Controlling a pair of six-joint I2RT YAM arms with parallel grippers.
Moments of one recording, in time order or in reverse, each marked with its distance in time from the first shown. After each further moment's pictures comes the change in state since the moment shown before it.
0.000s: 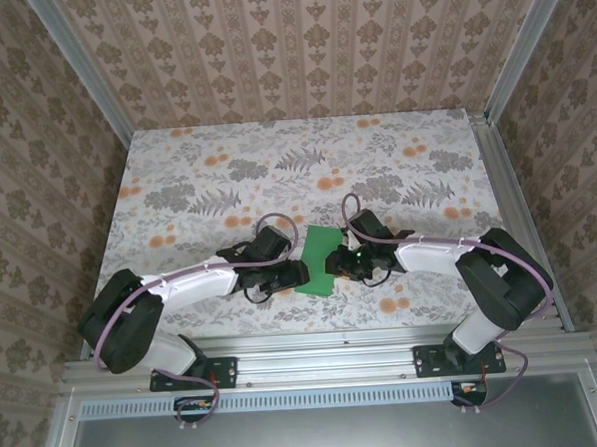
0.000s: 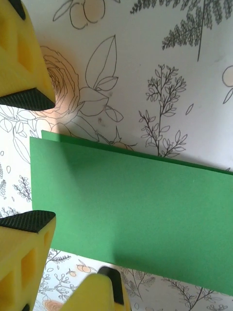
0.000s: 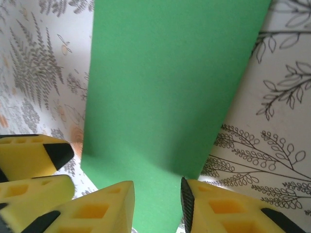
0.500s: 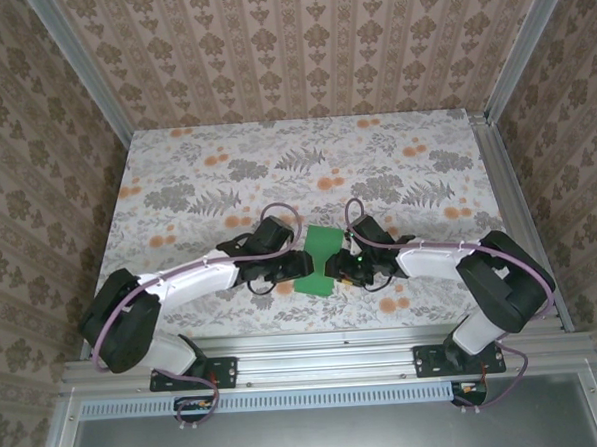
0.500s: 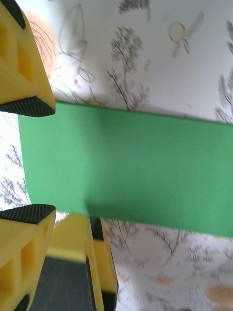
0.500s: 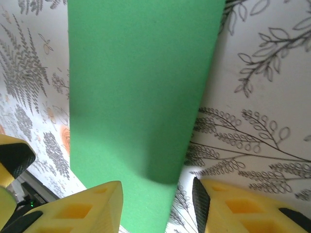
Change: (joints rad) left arm 0.000 0.011 0.088 -0.006 0.013 0.055; right arm 0.013 -0.011 -0.045 0.054 0.019 0.088
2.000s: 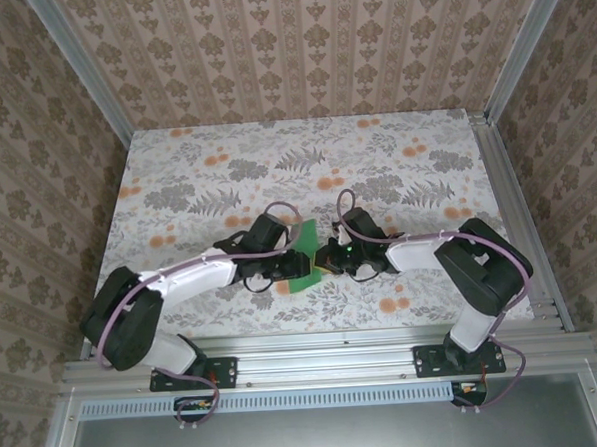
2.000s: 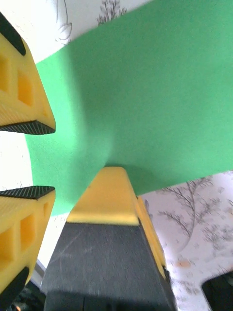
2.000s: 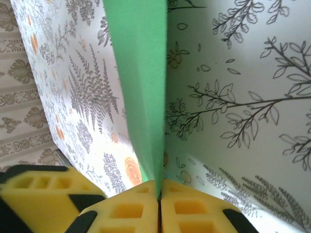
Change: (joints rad) left arm 0.062 -0.010 -0.015 0.018 0.122 0.128; right arm -0.008 0.119 0.050 0.248 -0.106 0.079
